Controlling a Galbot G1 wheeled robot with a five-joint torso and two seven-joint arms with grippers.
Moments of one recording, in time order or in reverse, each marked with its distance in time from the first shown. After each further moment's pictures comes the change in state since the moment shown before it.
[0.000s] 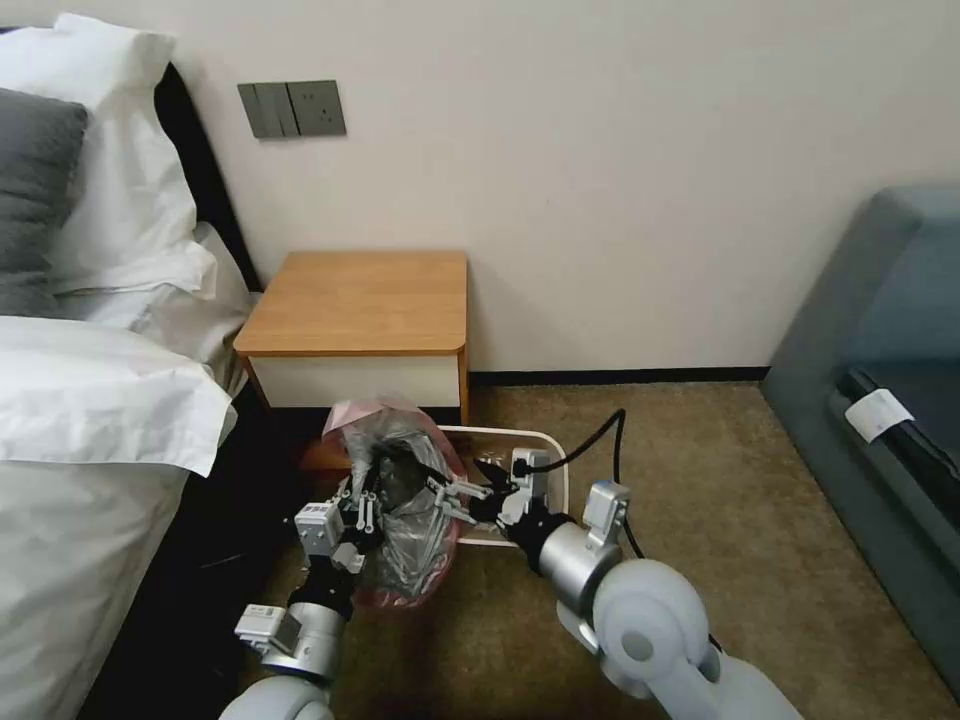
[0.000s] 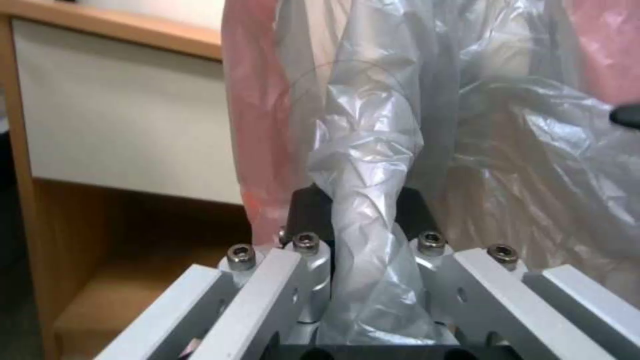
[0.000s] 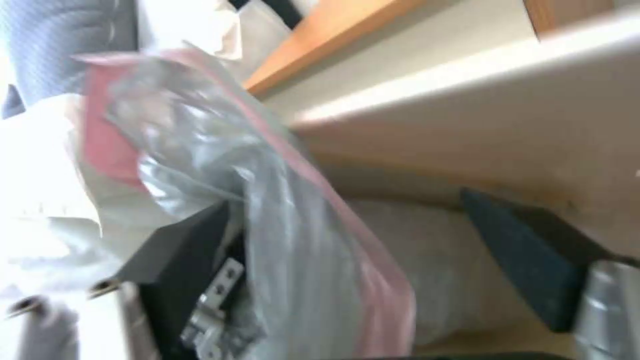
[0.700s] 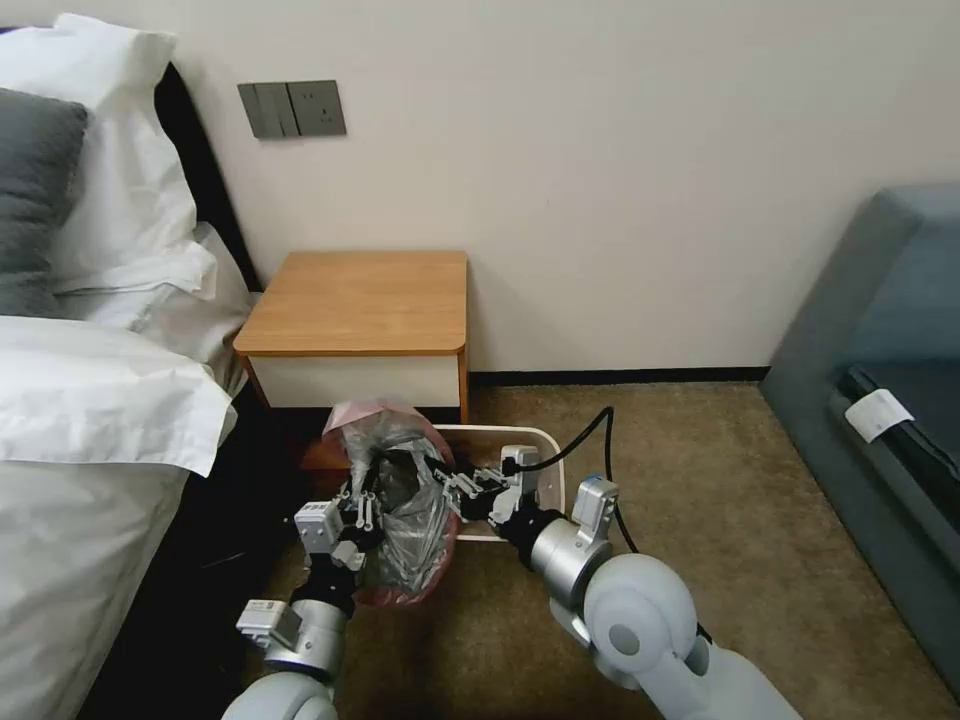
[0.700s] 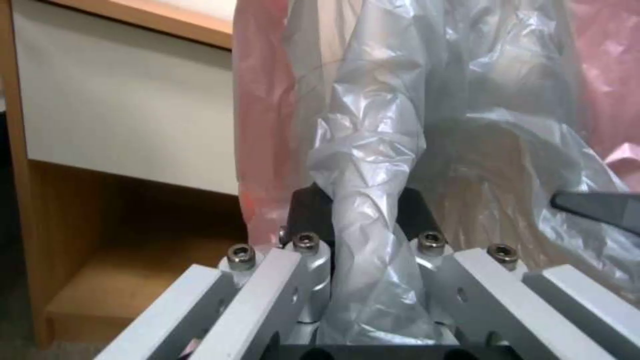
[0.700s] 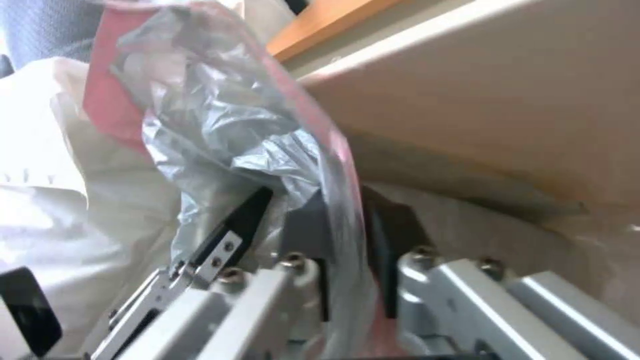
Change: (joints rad) left arm -0.008 -0.010 0.009 0.001 -0.020 0.013 -0.011; right arm -0.012 0.003 -0.026 -0.022 -0.093 0.006 -0.045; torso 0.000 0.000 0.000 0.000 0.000
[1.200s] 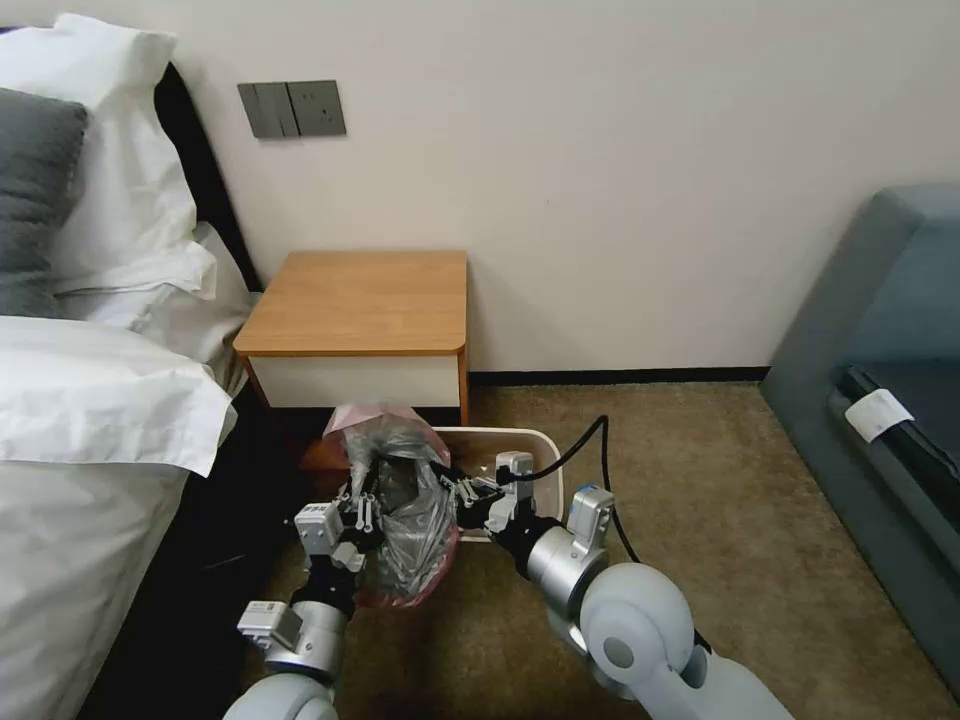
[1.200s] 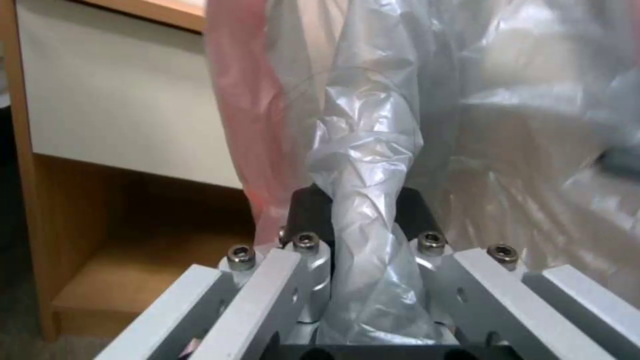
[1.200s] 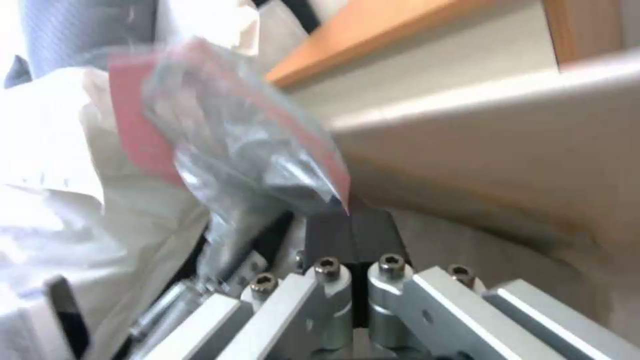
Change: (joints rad) left arm 0.001 -0.003 -0.002 0.013 0.010 0.001 -0.002; right arm -0.009 -0.004 0.002 0.032 -0.052 0.022 -0.016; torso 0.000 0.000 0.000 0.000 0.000
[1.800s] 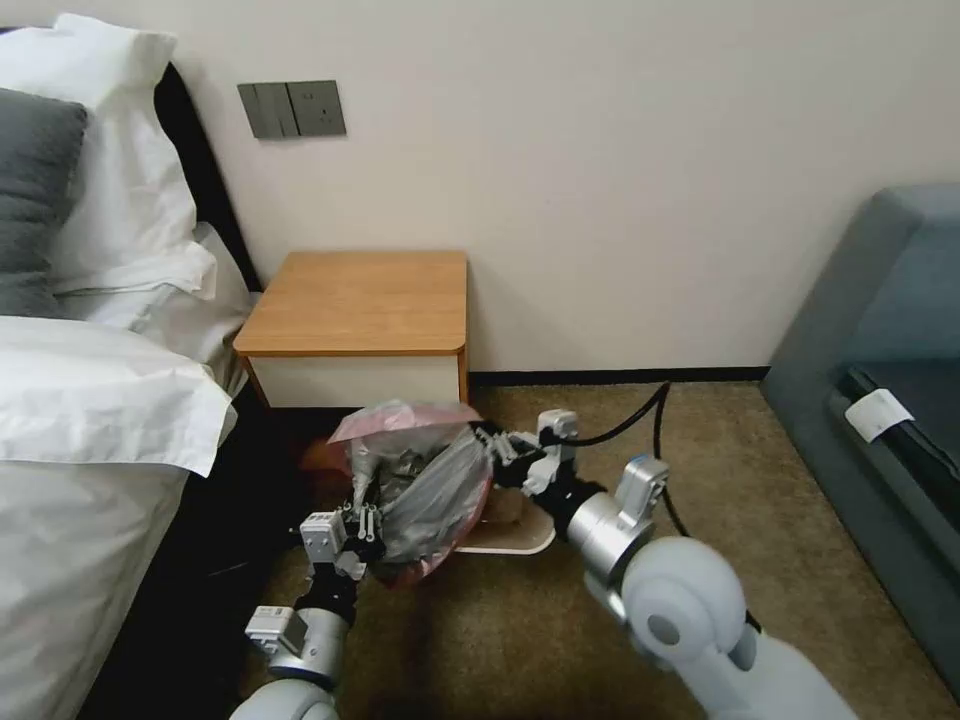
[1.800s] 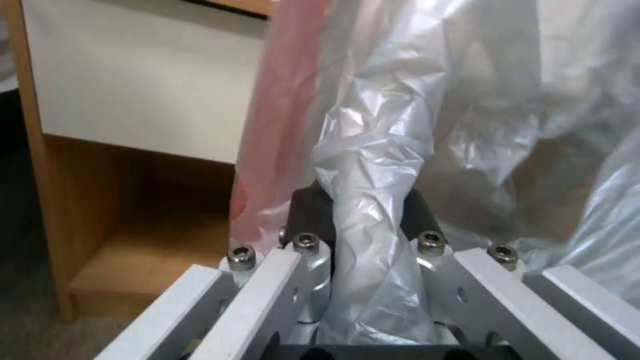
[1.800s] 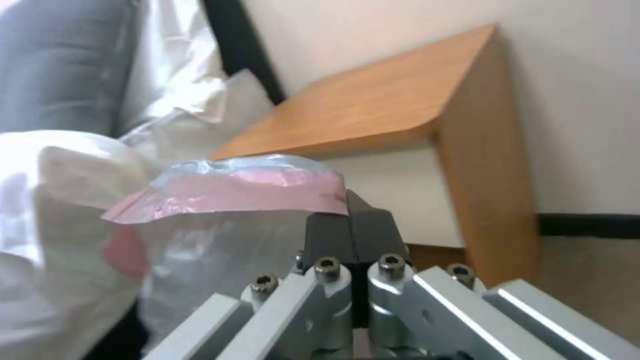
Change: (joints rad) left arm 0.002 0.004 0.000 0.030 0.022 -0.004 -0.003; right arm 0.035 -0.095 0.153 0.037 0.002 0.023 -0.029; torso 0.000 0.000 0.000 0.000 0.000
